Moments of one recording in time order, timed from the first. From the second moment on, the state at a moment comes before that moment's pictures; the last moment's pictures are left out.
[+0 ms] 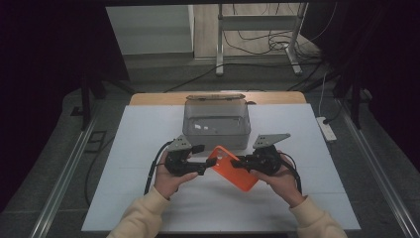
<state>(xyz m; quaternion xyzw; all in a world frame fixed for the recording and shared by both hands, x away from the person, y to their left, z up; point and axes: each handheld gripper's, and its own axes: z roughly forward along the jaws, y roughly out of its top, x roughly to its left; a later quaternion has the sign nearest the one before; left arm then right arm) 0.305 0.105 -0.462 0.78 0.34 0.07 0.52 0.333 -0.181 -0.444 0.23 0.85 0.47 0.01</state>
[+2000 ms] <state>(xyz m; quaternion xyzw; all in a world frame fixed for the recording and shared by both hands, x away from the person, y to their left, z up) 0.268 0.168 -0.504 0.79 0.41 0.11 0.43 0.330 -0.188 -0.439 0.24 0.85 0.47 0.04</state>
